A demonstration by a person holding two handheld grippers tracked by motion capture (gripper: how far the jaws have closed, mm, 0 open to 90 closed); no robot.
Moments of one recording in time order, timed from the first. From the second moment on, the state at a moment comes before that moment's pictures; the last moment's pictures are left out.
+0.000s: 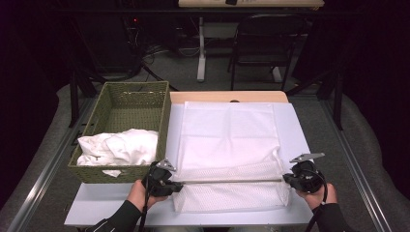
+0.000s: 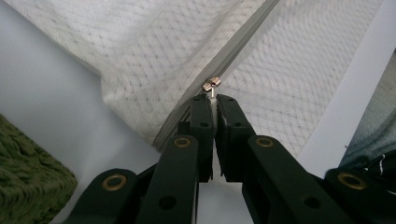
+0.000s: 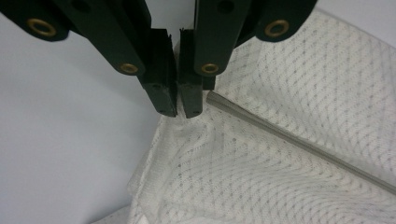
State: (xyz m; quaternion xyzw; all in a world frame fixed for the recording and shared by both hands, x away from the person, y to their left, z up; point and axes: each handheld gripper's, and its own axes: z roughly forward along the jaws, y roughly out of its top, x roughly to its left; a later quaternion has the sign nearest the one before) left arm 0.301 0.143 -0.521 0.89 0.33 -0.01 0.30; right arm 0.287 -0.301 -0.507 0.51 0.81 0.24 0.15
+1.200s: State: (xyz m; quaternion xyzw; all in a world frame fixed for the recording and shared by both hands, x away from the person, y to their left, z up) left arm 0.298 0.165 -0.530 0.88 0.37 -0.01 0.29; right arm 0.288 -0.293 -0.514 0.50 0.82 0.20 0.16
